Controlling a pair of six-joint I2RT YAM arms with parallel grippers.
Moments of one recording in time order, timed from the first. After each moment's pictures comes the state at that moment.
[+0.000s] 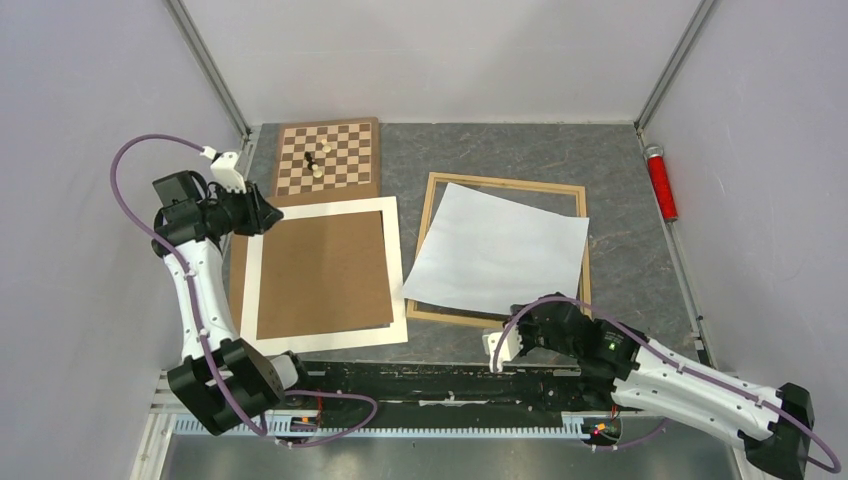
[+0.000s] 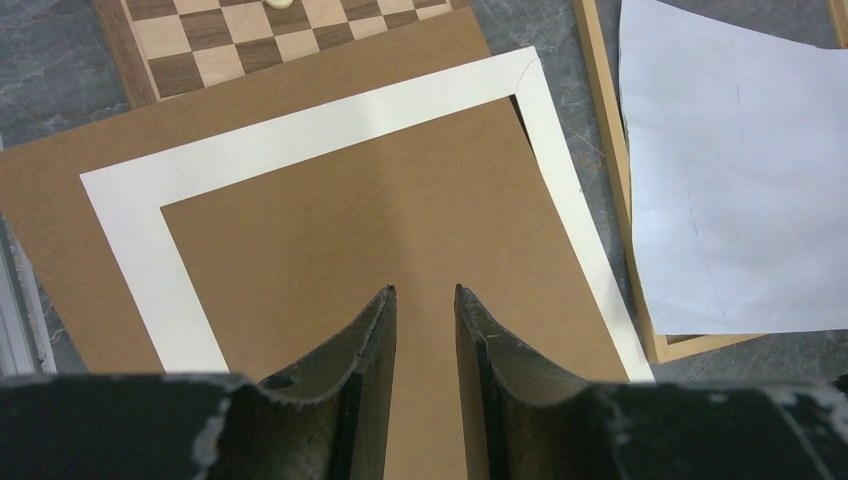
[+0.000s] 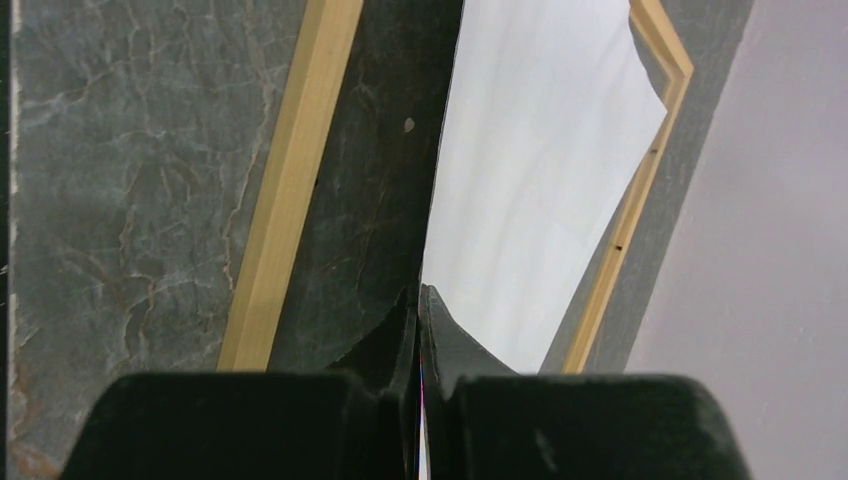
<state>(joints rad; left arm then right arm) 0.48 1.19 1.14 -0.74 0.77 0.33 1.02 0.56 0.36 -0.51 0.10 -1.06</state>
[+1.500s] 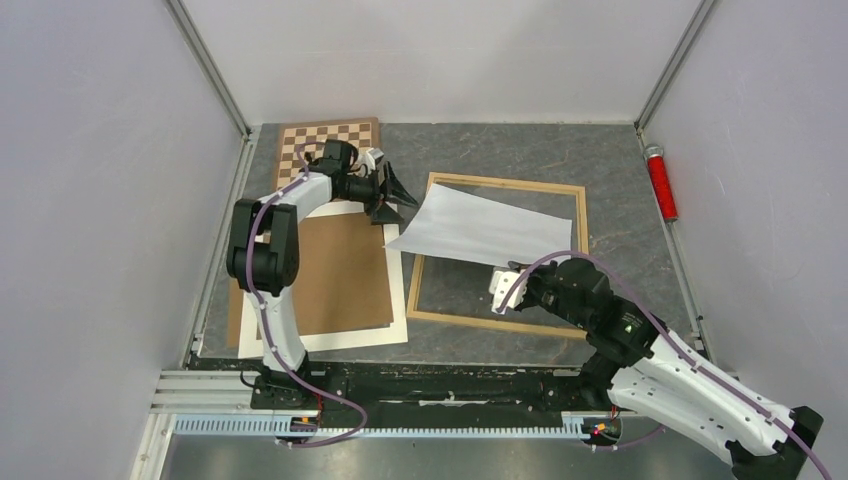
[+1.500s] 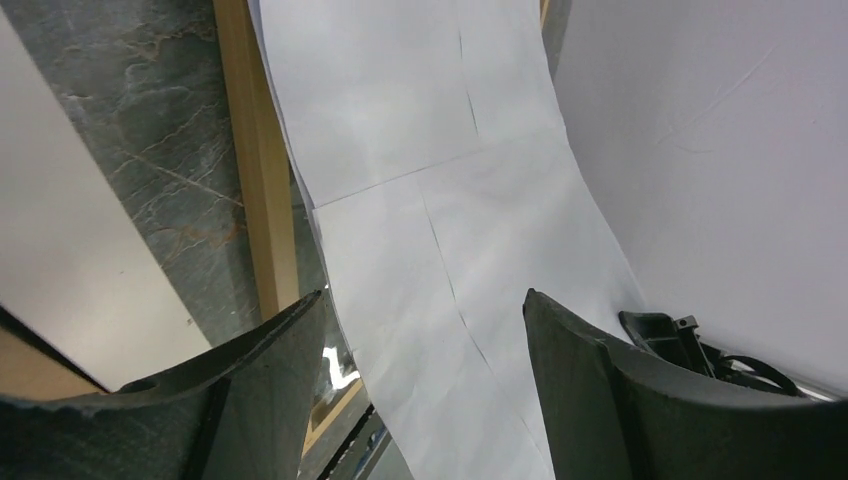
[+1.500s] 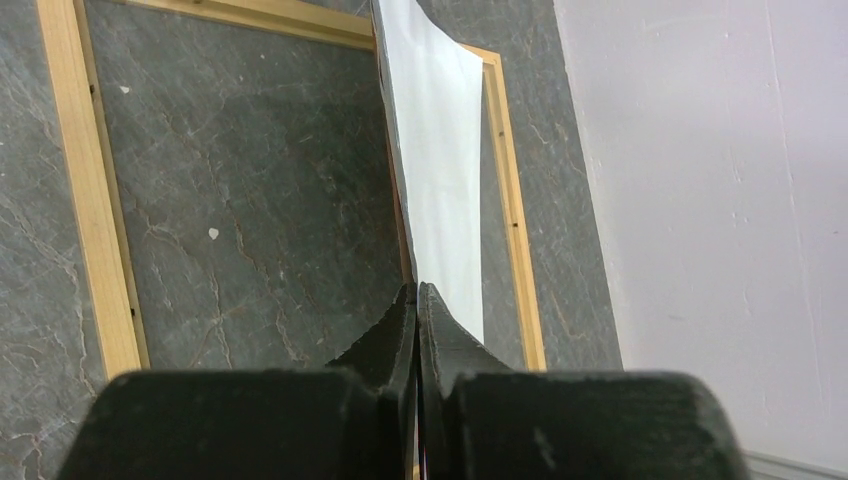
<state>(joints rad) -0.17 2.00 1.41 -0.43 0.98 -0.54 0.83 0.62 0.58 -0.36 0.02 -0.84</state>
